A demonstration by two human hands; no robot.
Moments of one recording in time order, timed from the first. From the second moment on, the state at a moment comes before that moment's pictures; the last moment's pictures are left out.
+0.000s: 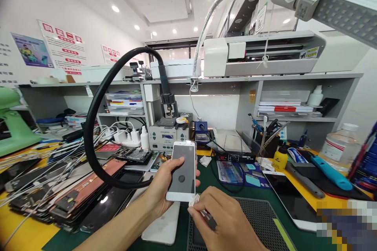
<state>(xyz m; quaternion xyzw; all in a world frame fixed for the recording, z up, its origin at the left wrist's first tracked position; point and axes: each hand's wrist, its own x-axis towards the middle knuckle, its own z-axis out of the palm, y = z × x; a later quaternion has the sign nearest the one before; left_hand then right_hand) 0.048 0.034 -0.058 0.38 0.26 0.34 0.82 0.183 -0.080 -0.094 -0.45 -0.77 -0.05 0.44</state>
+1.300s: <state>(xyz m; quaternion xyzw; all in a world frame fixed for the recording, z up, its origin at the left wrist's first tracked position) 0.048 0.015 -0.060 0.32 0.28 0.29 0.86 0.156 -0.074 -0.093 -0.39 -0.81 -0.18 0.40</state>
